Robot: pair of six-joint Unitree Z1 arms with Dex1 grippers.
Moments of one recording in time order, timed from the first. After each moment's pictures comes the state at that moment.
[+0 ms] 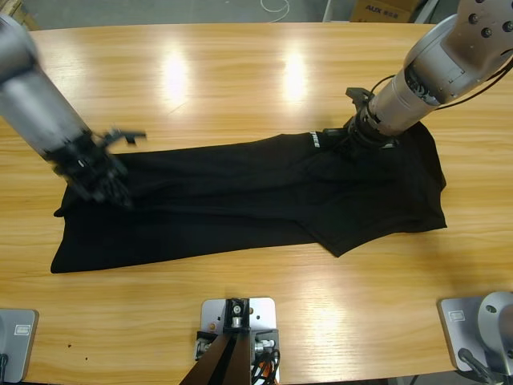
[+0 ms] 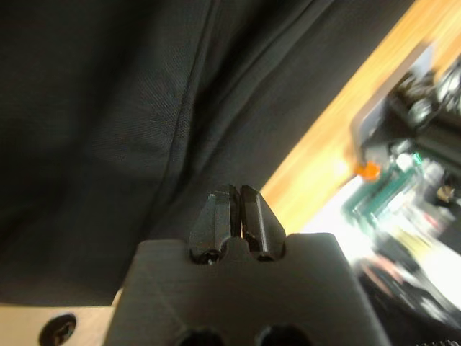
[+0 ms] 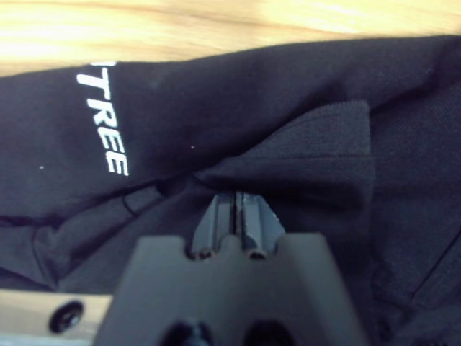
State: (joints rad) arm 0 -0.50 1.96 -1.31 1.08 -0.46 0.27; arm 1 0.50 1.94 -1.10 0.54 0.10 0.39
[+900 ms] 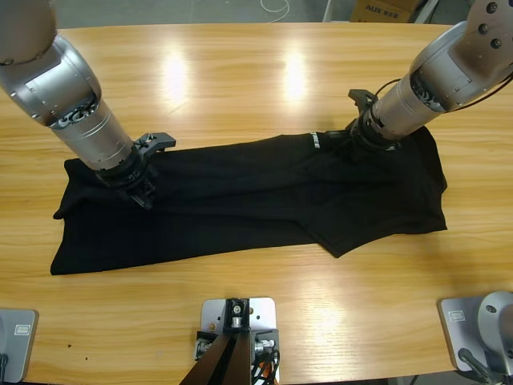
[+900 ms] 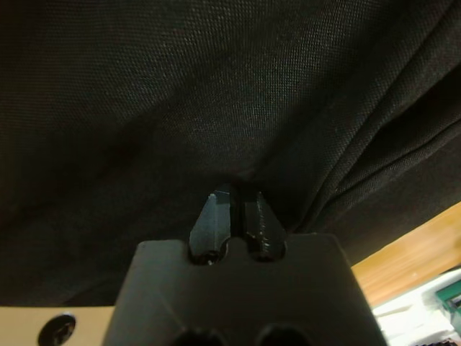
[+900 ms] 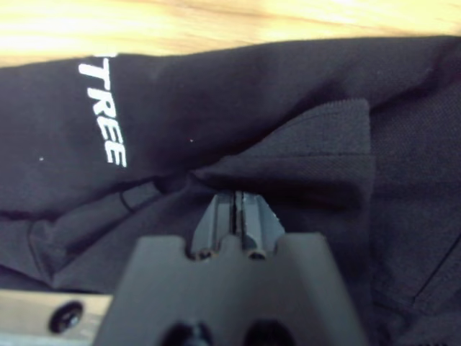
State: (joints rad) arm 0 -0.71 2.02 -1.24 0.83 -0.14 0.02; arm 1 0.50 1.92 -1.05 0.49 0.10 0.39
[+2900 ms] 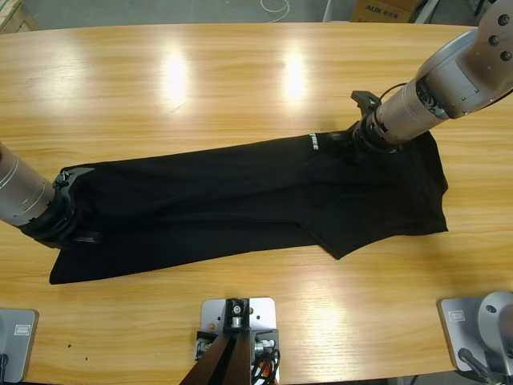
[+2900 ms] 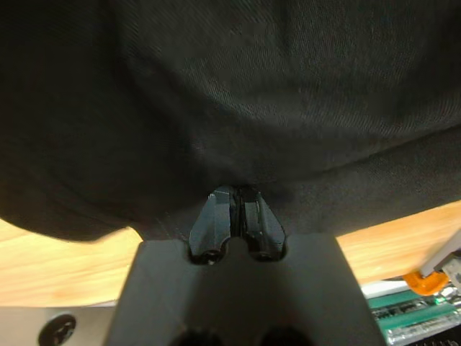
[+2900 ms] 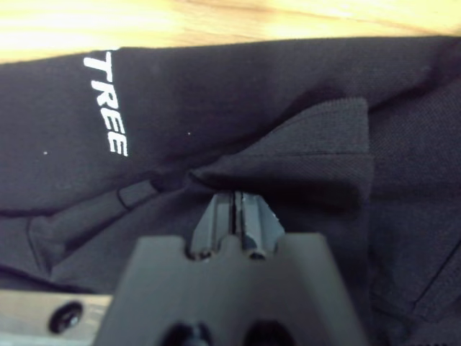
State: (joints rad) arm 0 -0.63 1.76 -0.83 0.71 -0.16 -0.48; arm 1 0.50 1.90 -0.99 0.43 0.10 0.39
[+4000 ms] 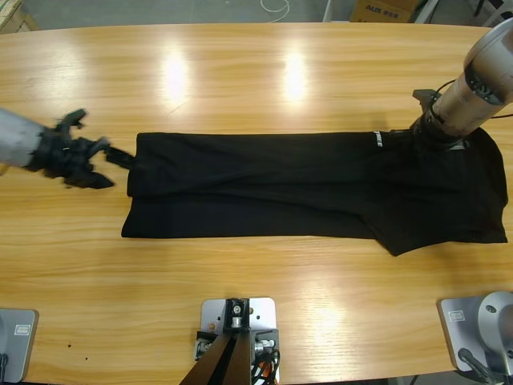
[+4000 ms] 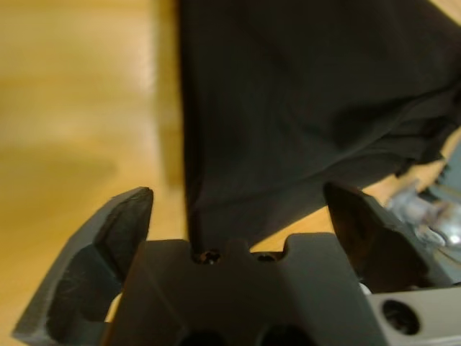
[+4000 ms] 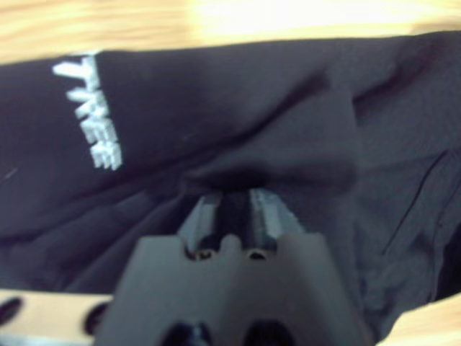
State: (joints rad) arm 0 -0.32 1.78 -0.80 0.30 -0.56 -0.50; arm 1 0.32 1.85 -1.04 0.68 -0.09 0.33
